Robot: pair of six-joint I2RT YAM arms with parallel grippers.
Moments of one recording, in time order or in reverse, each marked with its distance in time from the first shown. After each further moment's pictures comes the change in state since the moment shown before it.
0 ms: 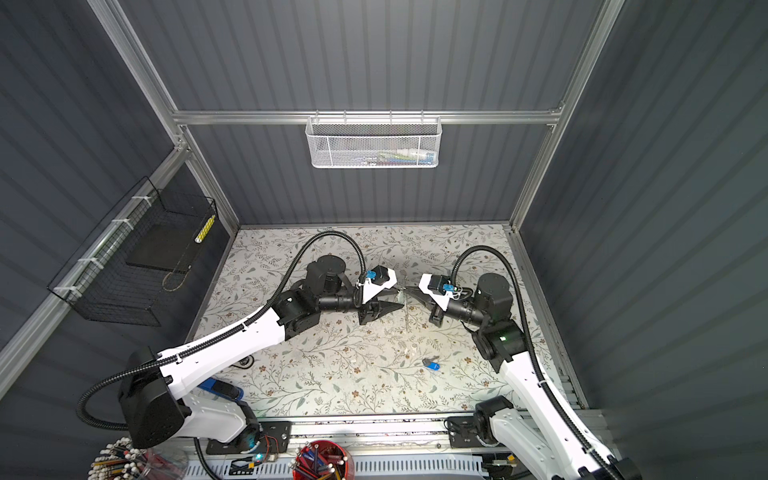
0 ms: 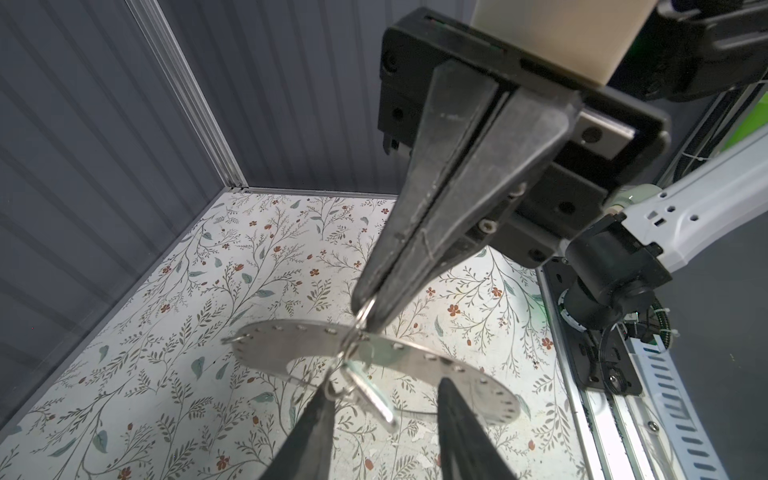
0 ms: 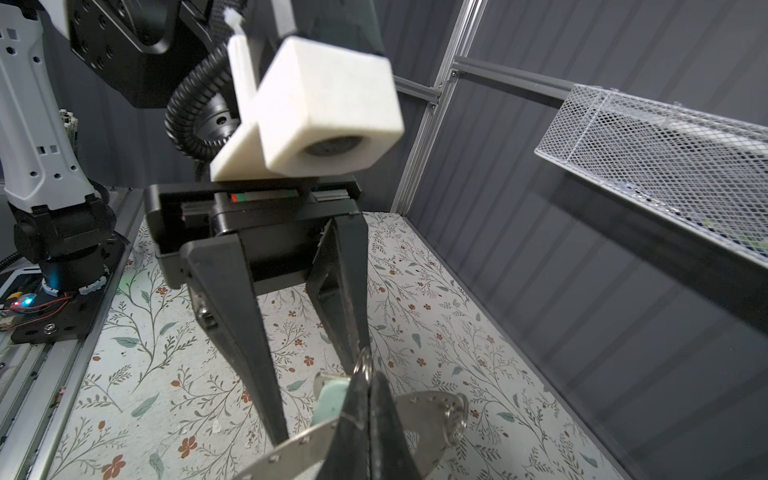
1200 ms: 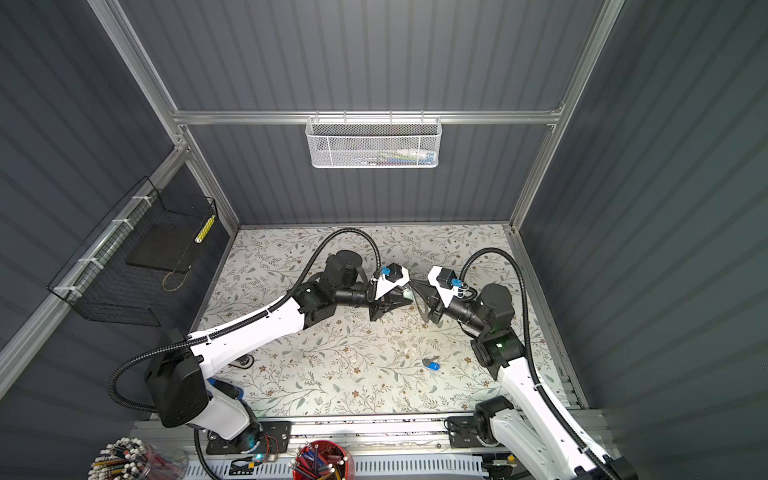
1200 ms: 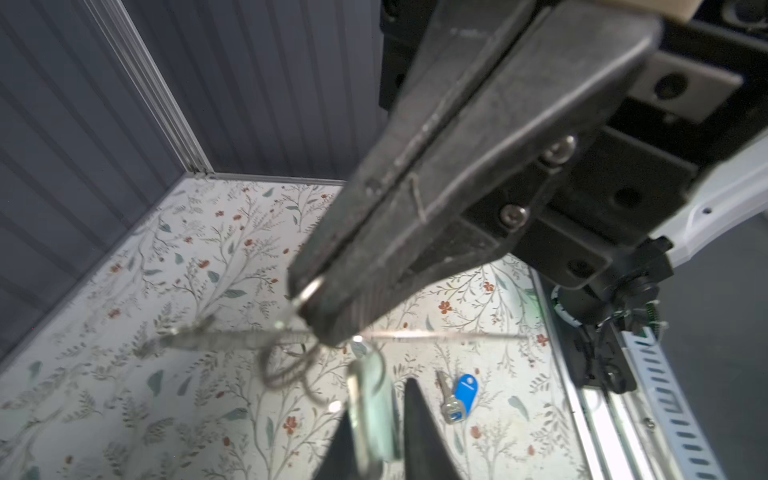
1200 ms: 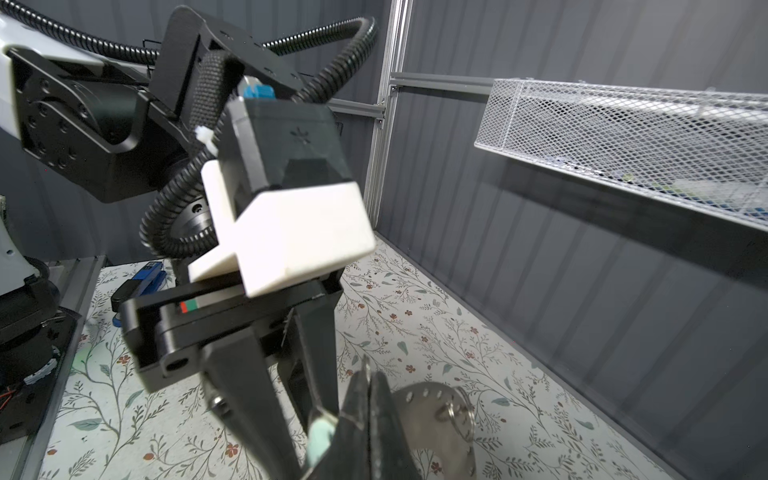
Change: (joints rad) left arm 0.001 0.138 0.083 -0.012 0.068 0.010; right arm 0.001 -0.027 -0.110 0.244 0.139 0.237
